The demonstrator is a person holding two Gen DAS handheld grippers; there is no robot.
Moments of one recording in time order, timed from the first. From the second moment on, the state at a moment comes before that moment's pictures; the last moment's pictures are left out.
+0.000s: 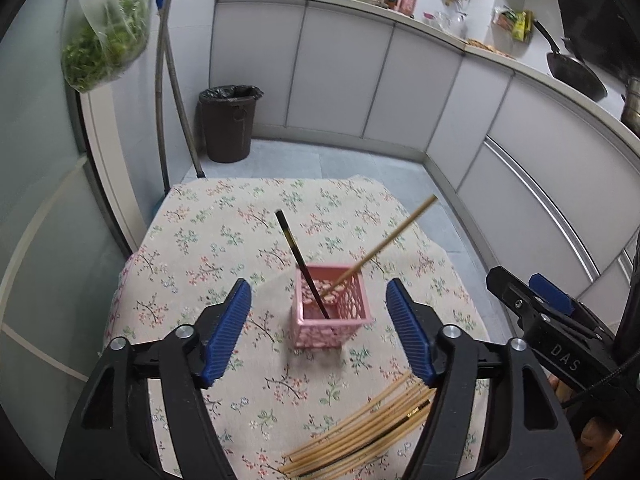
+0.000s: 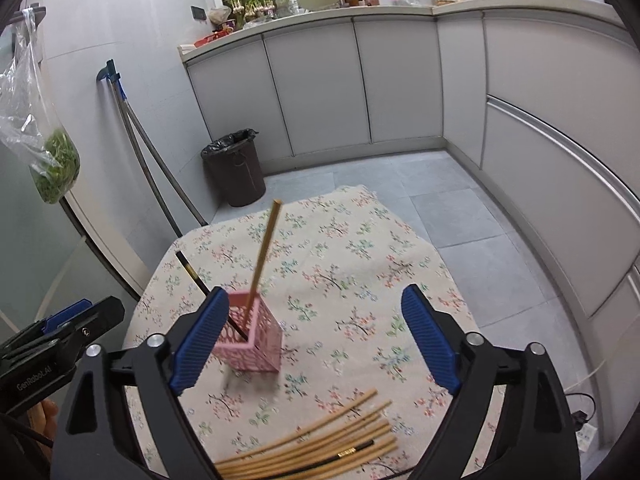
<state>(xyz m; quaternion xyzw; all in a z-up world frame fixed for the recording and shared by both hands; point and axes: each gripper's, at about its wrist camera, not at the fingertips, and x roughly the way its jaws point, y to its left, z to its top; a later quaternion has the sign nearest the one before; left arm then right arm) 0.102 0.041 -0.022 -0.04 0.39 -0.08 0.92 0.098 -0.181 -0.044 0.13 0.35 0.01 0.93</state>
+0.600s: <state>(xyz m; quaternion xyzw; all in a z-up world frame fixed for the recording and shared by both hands) 0.090 -0.030 -0.080 0.05 0.48 -0.15 0.87 0.015 -0.270 -0.075 0.25 0.40 -0.03 0.88</state>
